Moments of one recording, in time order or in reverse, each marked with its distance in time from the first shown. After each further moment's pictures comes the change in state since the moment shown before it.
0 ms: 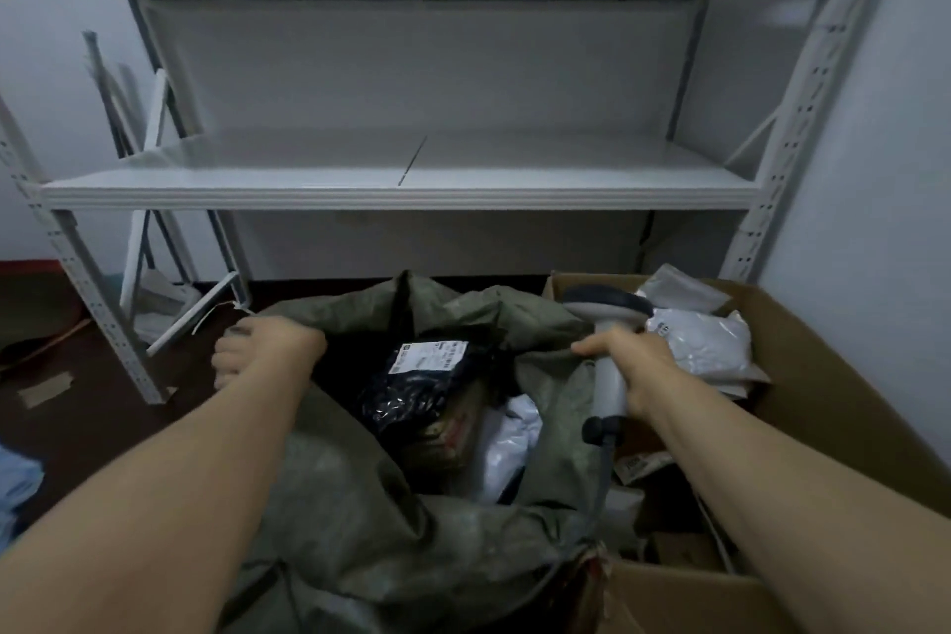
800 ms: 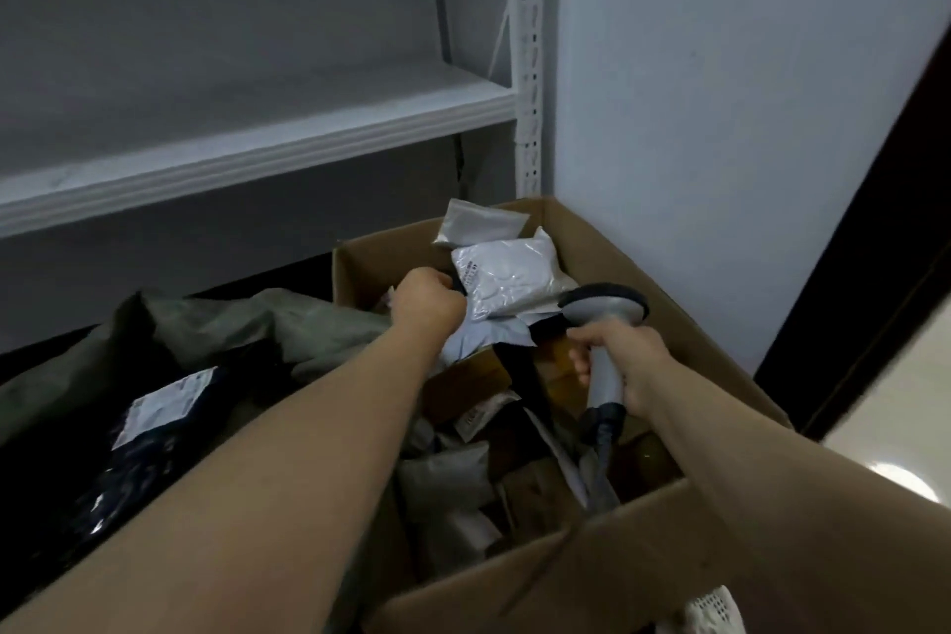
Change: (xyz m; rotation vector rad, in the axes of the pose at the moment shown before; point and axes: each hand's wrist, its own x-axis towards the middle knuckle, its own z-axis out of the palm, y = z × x) left_hand -0.331 0.159 0.218 -0.017 -0.696 0.826; right_hand 0.091 0.076 -0.229 0.329 0.173 0.164
